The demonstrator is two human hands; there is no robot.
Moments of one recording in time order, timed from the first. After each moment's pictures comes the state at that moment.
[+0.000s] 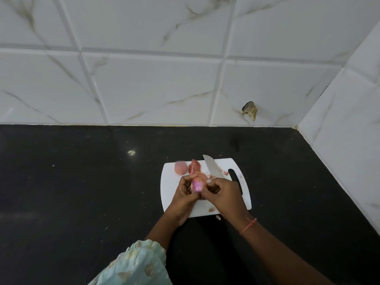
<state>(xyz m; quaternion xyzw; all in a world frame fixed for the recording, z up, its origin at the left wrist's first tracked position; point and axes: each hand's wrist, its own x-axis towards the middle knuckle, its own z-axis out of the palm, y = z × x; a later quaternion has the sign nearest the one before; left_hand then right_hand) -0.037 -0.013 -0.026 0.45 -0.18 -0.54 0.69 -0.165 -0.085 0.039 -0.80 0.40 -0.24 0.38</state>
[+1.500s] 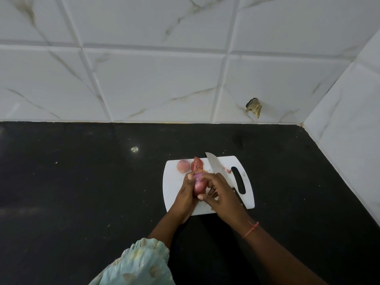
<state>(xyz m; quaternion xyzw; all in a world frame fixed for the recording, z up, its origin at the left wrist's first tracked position) -0.042 -0.014 -0.018 0.55 -0.23 -0.51 0.62 -0.169 -0.081 0.027 -0.84 0.28 -0.21 0.42</state>
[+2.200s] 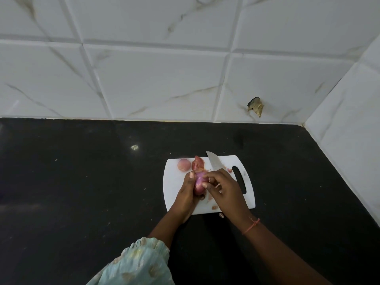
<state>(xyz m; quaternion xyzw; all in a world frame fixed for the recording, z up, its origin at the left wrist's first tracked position) -0.042 -0.019 -0.024 0.54 -0.21 -0.50 0.65 -0.165 -0.087 0.028 -0.83 0.30 -0.27 0.39</state>
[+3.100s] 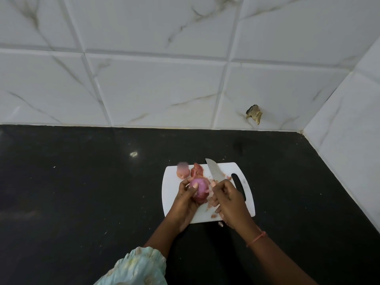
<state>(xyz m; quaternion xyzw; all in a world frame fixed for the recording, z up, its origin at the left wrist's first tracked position) -0.035 -0.018 -0.027 0.40 -0.09 -0.57 0.71 -0.167 -0.086 0.034 -0.66 0.43 -0.24 0.57</state>
